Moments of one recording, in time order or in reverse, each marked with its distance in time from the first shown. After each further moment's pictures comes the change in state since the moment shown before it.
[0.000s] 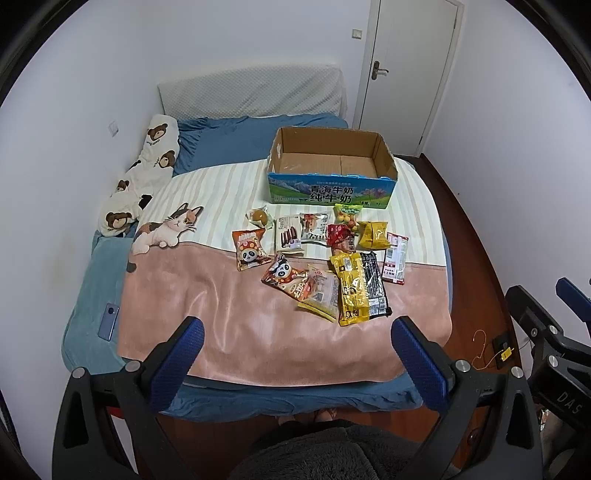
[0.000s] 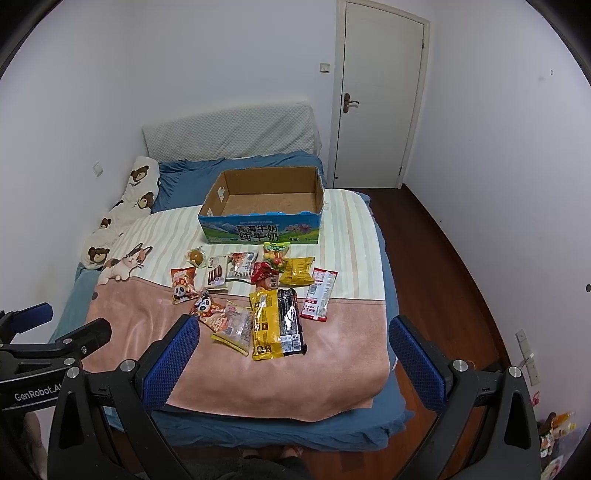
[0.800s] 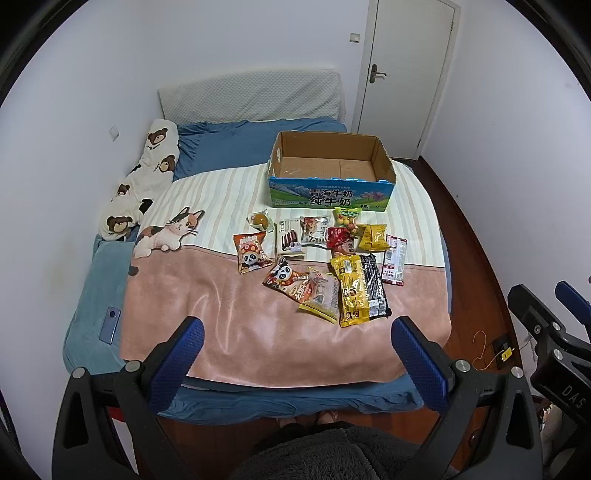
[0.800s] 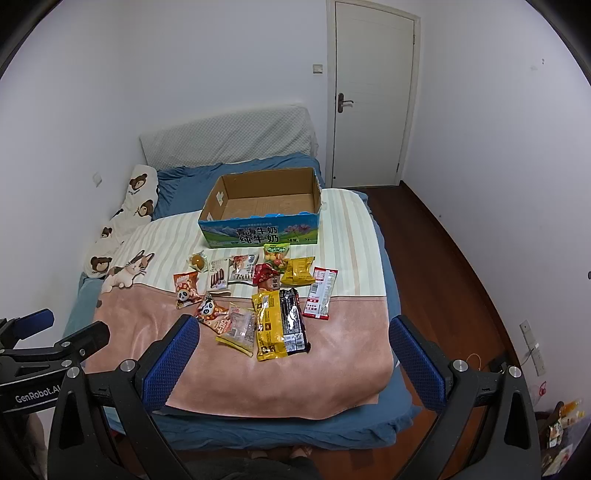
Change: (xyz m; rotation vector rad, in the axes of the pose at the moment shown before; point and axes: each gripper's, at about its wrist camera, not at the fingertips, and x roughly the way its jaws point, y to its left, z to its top) left arm -0.004 0.001 0.000 -0.002 -0.013 0.000; right arm -0.012 -0.003 -0.002 0.043 -0.013 0.007
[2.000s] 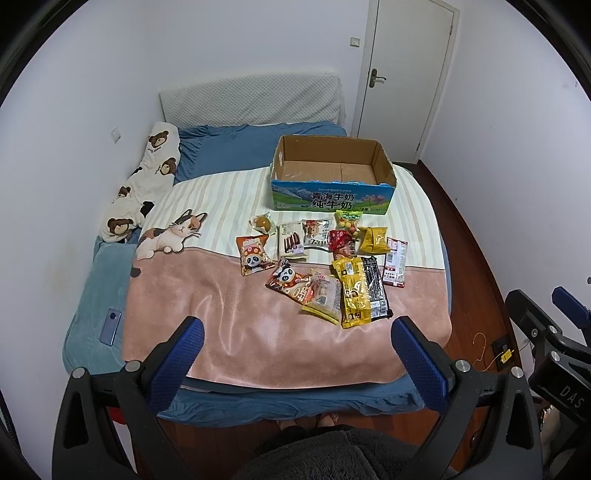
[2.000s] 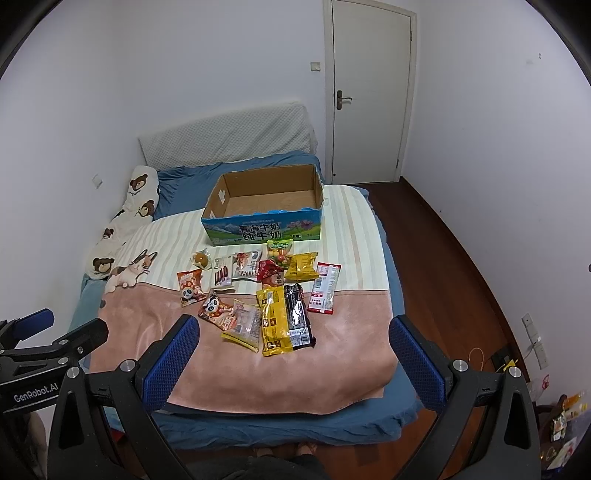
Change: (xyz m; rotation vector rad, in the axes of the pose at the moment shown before) left arm -0.003 0.003 0.000 -0.003 -0.012 0.000; right arm -0.002 0.001 -0.009 0.017 0.007 0.007
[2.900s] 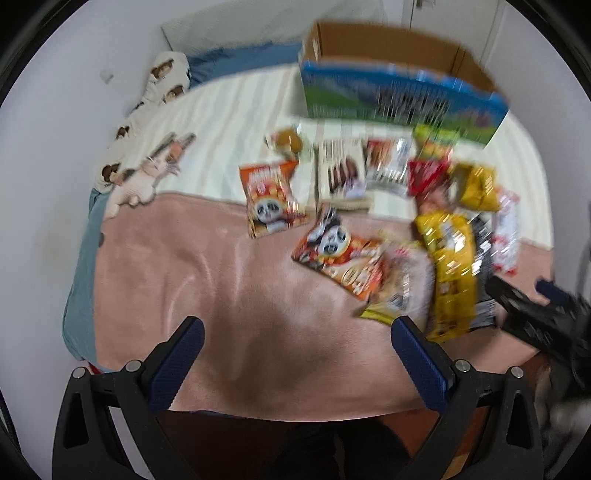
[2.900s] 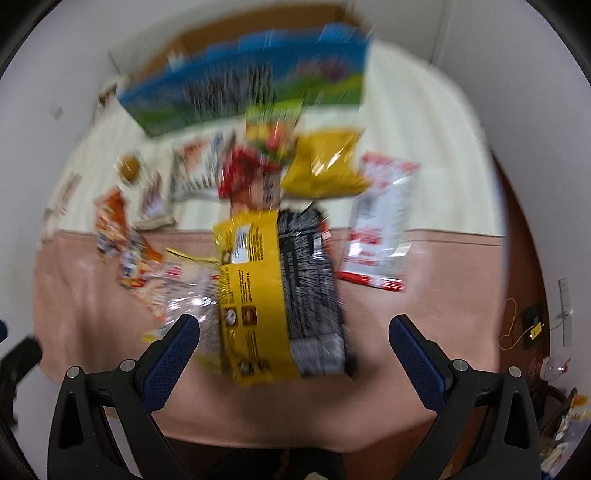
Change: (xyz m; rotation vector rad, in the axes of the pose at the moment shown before) left arm 0.266 0.023 0.006 -0.010 0.319 0.165; right arm 0.387 0.007 -0.031 -0.005 0.462 0.049
